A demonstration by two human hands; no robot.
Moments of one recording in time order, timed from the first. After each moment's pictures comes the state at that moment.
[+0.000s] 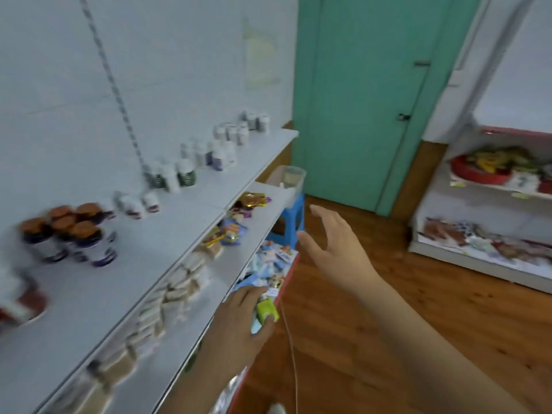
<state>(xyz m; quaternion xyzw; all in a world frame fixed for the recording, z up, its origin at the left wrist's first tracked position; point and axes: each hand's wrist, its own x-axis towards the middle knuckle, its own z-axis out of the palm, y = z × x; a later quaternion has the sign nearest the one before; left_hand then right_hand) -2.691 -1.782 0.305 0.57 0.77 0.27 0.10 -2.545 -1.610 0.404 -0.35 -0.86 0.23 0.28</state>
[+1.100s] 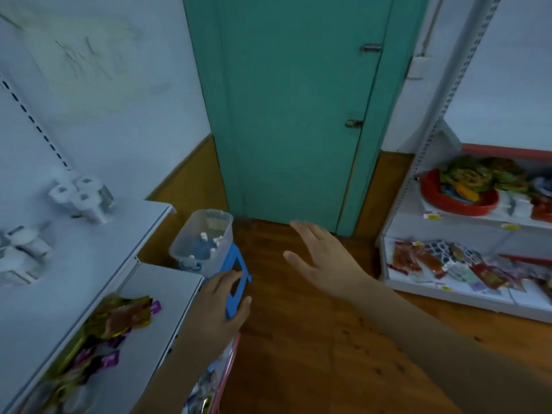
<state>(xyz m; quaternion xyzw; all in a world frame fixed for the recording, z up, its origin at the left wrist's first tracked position) -2.754 -1.063 0.310 0.61 0.73 0.29 0.14 -2.545 -0.921 0.383 -0.40 -0.89 0.19 0.13</state>
